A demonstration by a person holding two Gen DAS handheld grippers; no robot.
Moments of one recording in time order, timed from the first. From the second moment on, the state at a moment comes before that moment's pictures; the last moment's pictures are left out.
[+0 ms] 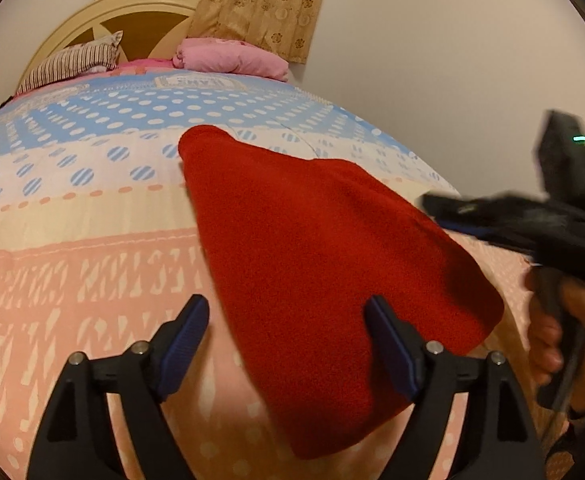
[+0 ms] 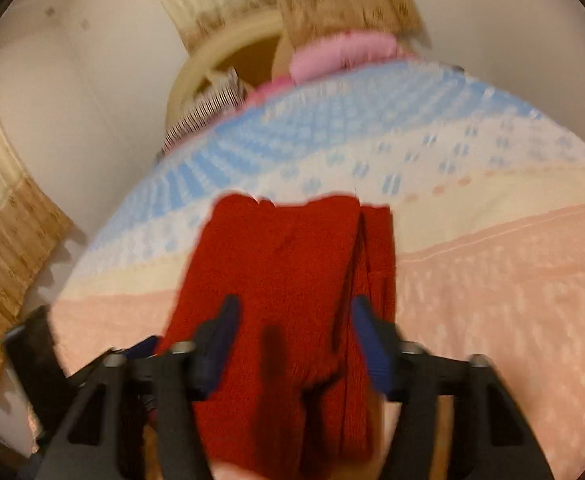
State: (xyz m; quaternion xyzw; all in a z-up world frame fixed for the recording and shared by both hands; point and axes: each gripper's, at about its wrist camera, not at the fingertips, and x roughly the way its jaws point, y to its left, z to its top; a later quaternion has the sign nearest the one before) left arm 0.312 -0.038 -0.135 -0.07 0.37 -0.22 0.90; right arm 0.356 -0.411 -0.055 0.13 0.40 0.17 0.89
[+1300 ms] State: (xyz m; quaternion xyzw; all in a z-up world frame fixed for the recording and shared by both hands) left arm 0.310 -0.033 -0.144 -0.11 0.40 -0.22 0.88; right arm 0.291 -0.419 -0.081 0.08 0.44 0.19 0.87
